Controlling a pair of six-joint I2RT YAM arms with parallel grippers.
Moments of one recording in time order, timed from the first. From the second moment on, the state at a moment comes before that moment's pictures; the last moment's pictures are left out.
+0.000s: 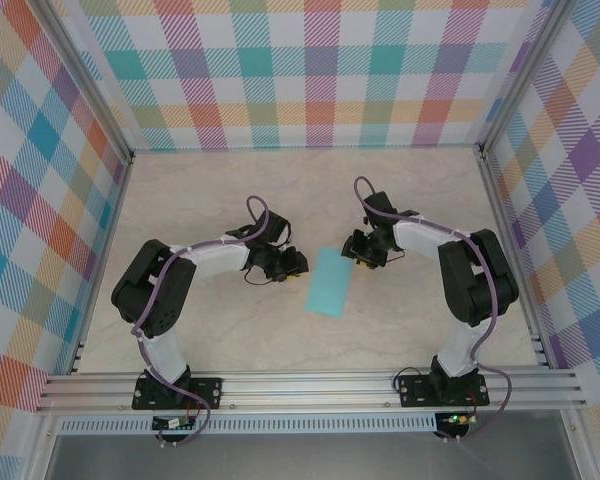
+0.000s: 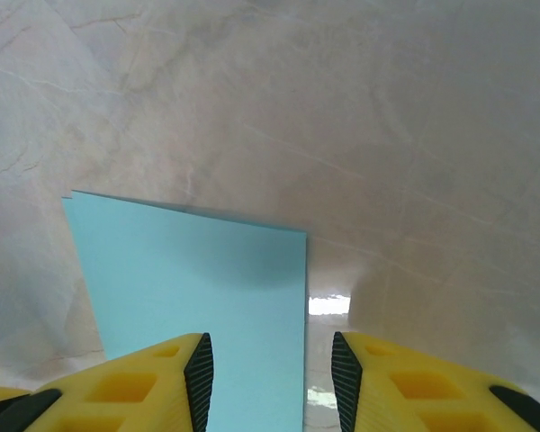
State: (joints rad) left arm -0.58 1.80 1.04 -0.30 0.41 -0.81; right arm 0.39 1.81 1.10 -0.52 -0.31 0.70
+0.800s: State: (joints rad) left arm -0.58 1.80 1.04 -0.32 0.41 -0.80; right arm 0.39 1.87 1.15 -0.48 -0.38 0.70
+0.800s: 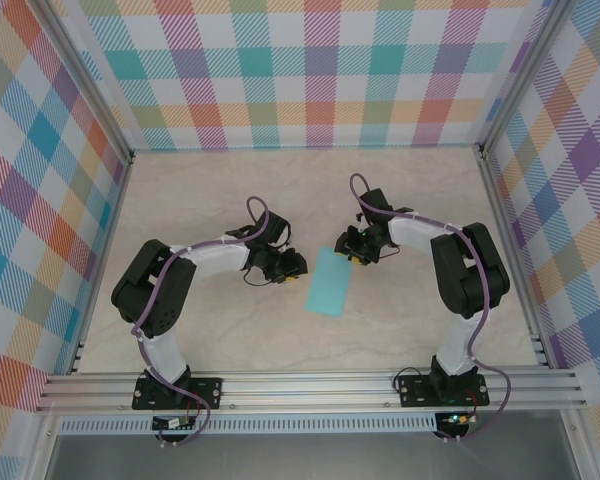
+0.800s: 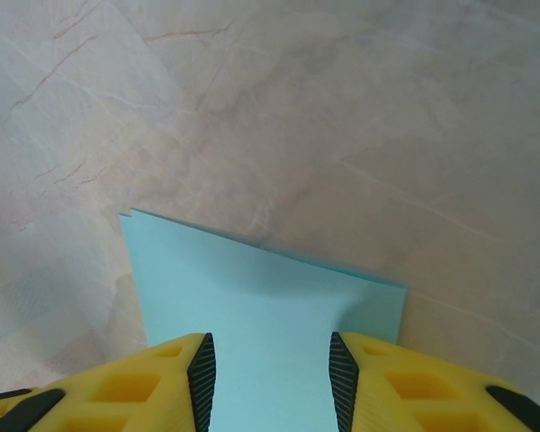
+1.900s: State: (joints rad) left arm -0.58 1.81 1.04 -0.32 0.41 -0.79; right arm 0.42 1.87 1.16 -0.53 -0.29 0.69
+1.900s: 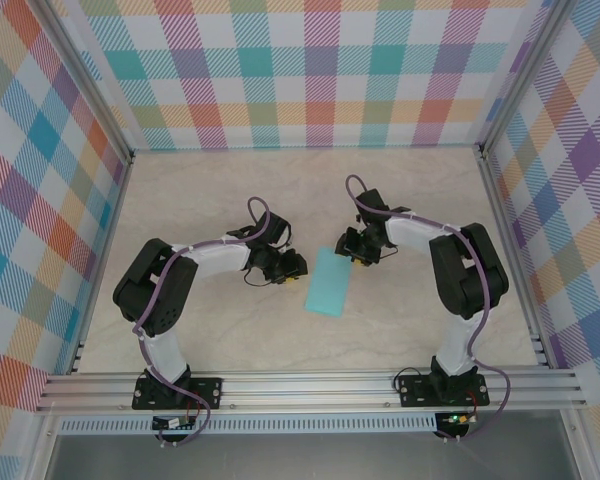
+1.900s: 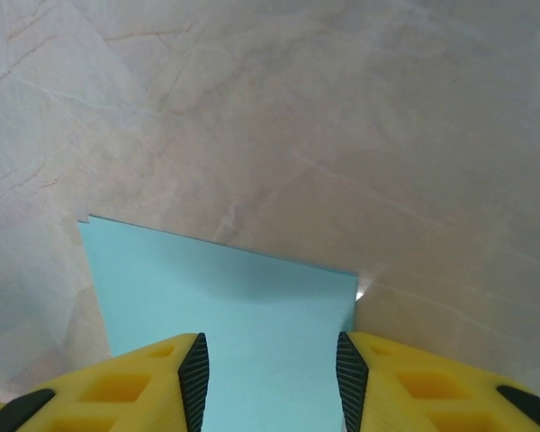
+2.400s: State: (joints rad) left arm -0.58 1.81 1.04 -0.32 0.41 -0.79; right arm 0.42 1.88 1.16 -0.52 -0.30 0.69
